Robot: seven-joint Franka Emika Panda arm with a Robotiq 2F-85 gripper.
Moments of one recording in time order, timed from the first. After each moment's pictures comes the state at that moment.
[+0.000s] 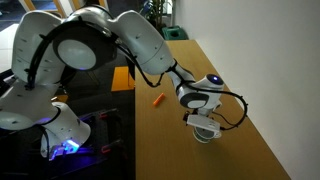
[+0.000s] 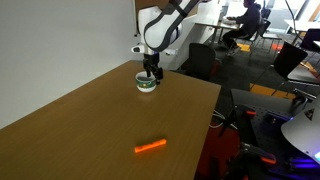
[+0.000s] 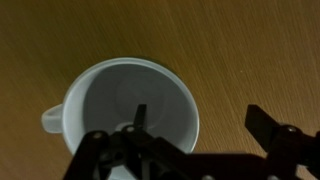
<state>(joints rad) -0.23 0.68 -0.04 -1.80 -0.07 2.46 -1.13</state>
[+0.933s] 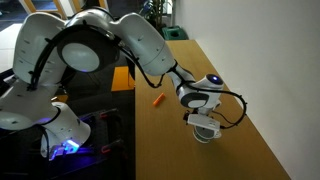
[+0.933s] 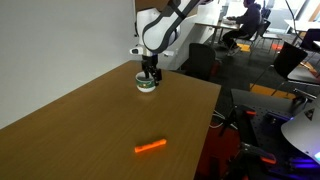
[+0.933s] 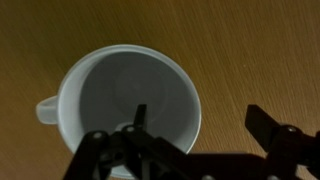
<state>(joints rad) -0.24 0.70 -0.02 -1.79 -0.08 2.47 -1.13</state>
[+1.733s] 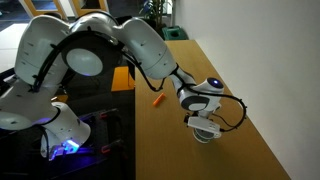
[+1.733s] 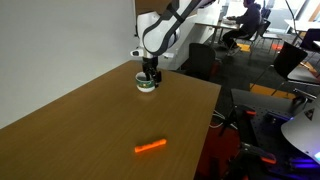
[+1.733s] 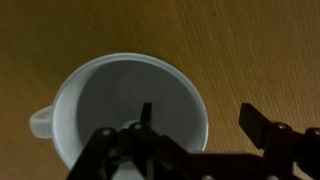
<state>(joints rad) -0.26 0.73 -0.01 -1.76 -0.08 2.47 -1.13</state>
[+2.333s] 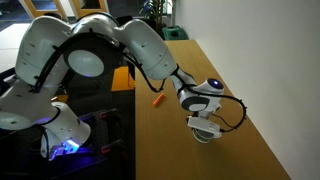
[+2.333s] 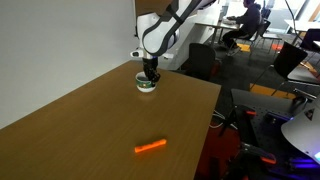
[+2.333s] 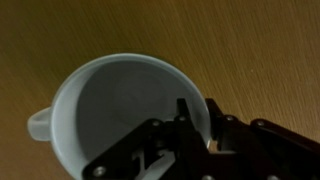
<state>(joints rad) -0.26 0.74 -0.01 -1.75 -0.08 2.47 -1.13</state>
